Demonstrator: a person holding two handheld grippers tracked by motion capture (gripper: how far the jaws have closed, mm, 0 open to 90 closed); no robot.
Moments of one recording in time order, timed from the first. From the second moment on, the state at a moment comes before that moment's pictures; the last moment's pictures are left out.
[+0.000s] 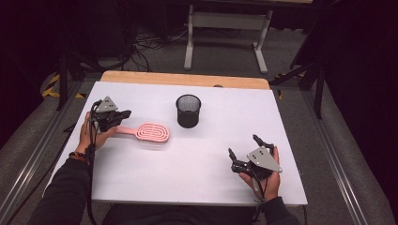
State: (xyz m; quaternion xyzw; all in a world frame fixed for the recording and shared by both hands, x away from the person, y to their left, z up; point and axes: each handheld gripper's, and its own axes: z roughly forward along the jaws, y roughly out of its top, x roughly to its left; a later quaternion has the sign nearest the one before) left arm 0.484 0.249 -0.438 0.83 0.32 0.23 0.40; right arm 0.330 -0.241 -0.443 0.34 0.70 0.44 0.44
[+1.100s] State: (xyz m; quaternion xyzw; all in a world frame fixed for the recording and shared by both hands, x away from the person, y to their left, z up) left arm 0.489 0.266 -0.471 0.86 0.36 0.20 0.30; right arm 0.327 -0.237 -0.443 0.31 0.72 0.46 0.41
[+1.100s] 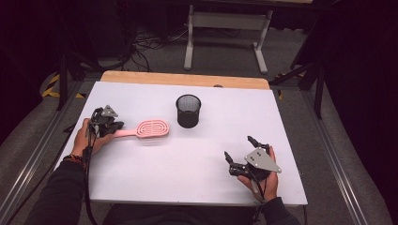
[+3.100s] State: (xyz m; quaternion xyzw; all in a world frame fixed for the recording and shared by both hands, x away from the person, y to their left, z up) left arm 0.453 0.233 -0.428 0.89 0.30 0.15 0.30; right arm 0.333 -0.239 -0.446 0.32 0.73 0.45 0.40
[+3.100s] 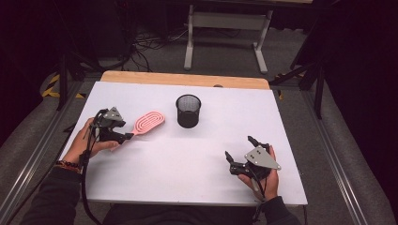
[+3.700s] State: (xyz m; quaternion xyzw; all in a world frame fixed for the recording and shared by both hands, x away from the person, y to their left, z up) left arm 0.486 0.210 -0.446 0.92 0.32 0.07 0.20; right arm 0.334 -0.236 -0.449 0.32 0.74 0.44 0.40
